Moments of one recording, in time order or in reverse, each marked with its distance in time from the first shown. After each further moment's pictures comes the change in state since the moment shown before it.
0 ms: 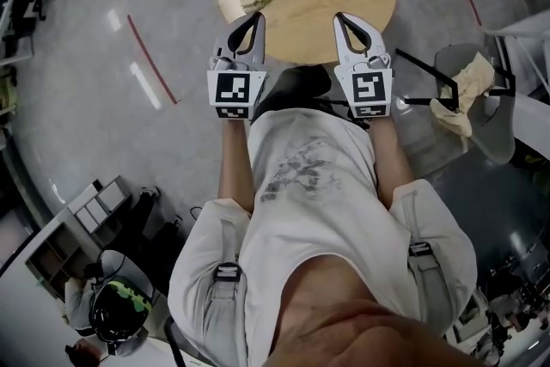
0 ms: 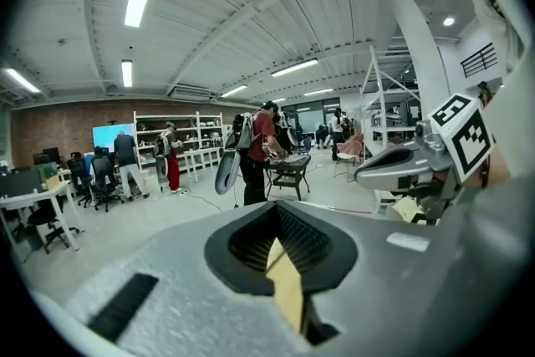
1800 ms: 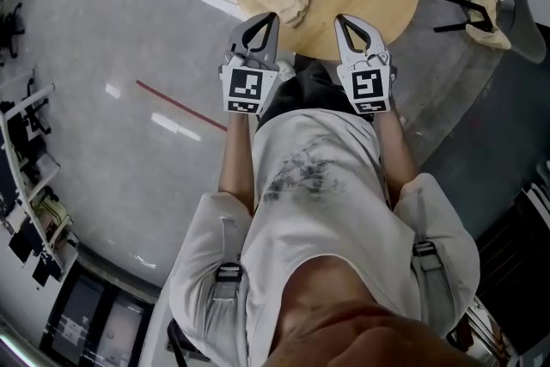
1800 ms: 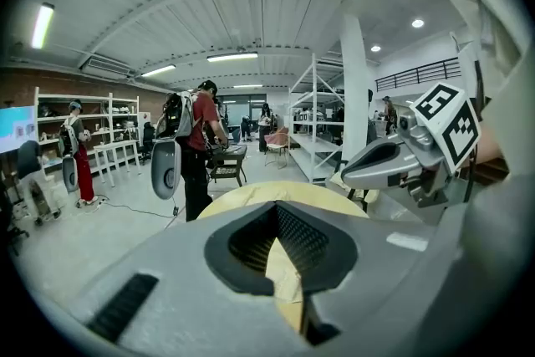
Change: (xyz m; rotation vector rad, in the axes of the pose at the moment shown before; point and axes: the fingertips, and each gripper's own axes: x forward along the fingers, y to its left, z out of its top) left arm 0.079 0.174 -0.065 0.170 0.039 -0.603; right arm 0.166 0.112 -0.004 0.139 0.250 -0.392
